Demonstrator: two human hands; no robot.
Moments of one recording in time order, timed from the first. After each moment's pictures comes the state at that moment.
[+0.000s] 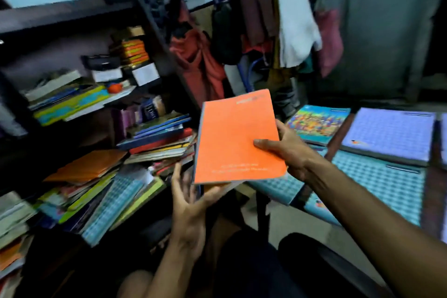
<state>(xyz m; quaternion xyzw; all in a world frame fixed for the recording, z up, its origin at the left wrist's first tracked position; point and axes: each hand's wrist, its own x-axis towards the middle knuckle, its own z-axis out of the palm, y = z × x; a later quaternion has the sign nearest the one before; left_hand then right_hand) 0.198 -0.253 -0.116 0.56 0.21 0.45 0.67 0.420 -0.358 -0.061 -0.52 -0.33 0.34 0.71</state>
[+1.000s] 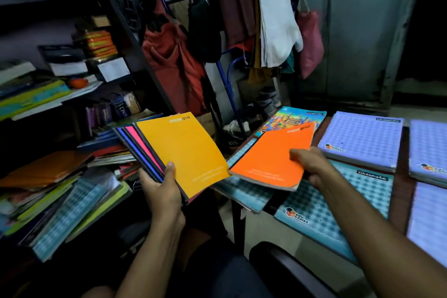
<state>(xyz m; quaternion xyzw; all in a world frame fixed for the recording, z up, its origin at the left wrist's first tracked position) 0.275 -0.210 -0.122 0.50 0.40 0.54 0.54 0.529 -0.394 -0.130 -0.67 -0.06 0.29 0.68</state>
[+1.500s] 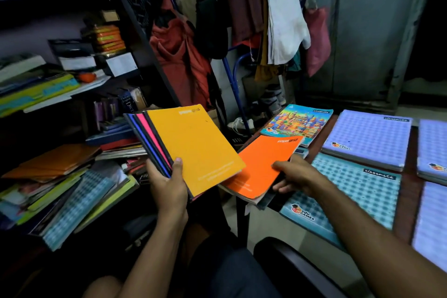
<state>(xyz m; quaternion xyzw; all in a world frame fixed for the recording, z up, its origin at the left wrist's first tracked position) 0.269 -0.218 -0.117 0.57 0.38 0.54 0.49 0.498 -0.376 -0.144 -0.71 -0.19 0.39 0.55</state>
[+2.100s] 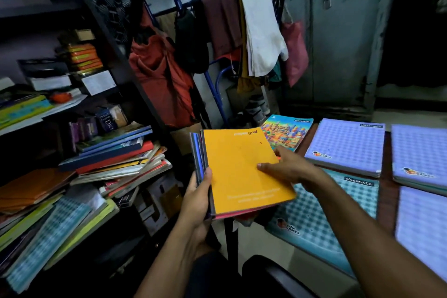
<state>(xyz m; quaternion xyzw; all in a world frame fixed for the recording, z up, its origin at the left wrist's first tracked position) 0.324 -0.261 -0.121 0.55 0.31 0.30 0.72 0.523 -0.401 -0.097 -0.80 -0.30 0.29 0.42</state>
